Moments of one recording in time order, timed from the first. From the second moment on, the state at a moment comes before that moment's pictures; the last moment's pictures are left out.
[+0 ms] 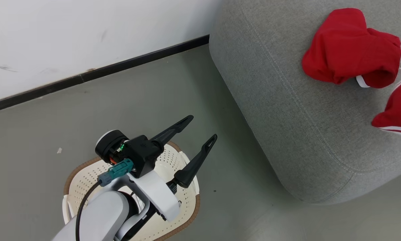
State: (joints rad) left arm -0.47 0.27 -0.66 -0.11 -0.53 -0.06 0.02; right arm -0.72 -0.47 -0.41 0.13 0.21 0.13 -0.09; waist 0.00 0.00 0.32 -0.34
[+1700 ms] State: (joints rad) left arm -0.56 0.26 -0.69 -0.18 -0.49 -0.05 0.07; right arm -0.79 -0.52 -0.19 0.72 -0.27 0.13 0.07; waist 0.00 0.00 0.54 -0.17
